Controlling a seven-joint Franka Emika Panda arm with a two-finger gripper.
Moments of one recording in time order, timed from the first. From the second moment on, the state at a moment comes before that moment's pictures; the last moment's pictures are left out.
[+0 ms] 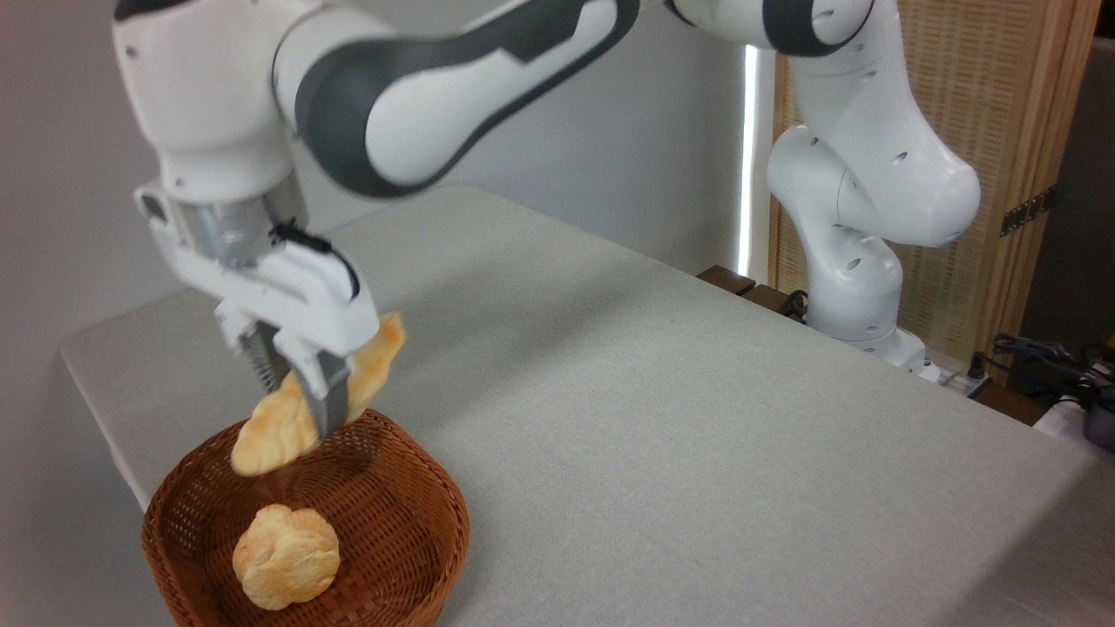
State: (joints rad) arm 0.01 0.35 -0.15 -1.37 -0.10 1.72 0.43
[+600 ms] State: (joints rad) arm -0.01 -0.02 -0.20 -1.88 -0.04 1.70 0.73
